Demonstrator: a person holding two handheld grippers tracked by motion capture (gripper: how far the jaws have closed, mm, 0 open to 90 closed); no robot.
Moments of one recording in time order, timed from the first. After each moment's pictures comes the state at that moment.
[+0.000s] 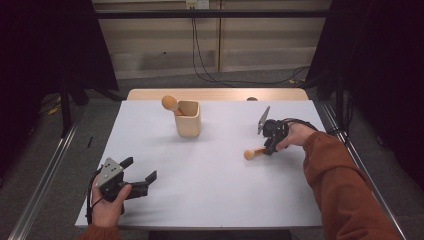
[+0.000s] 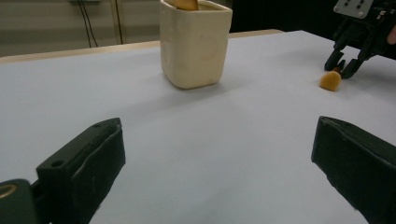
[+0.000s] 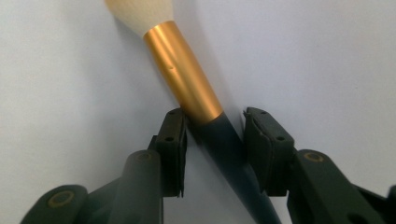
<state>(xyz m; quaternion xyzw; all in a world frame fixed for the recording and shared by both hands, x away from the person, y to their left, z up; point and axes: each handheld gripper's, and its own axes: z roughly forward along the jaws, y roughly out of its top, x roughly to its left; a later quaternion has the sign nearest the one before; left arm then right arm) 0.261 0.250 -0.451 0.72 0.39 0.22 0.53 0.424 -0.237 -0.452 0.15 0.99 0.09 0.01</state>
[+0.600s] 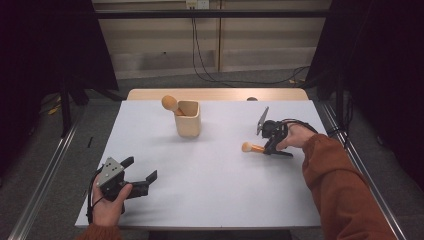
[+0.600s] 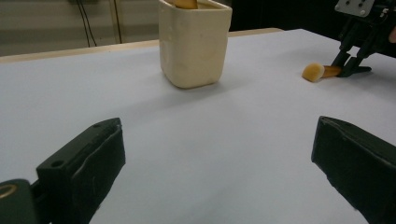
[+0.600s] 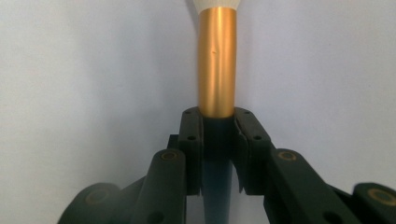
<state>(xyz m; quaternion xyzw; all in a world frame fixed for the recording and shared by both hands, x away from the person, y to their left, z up) 0.262 0.249 -0.452 0.72 0.39 0.22 0.53 0.421 -0.234 -0.451 0.15 0.98 0.09 0.00</state>
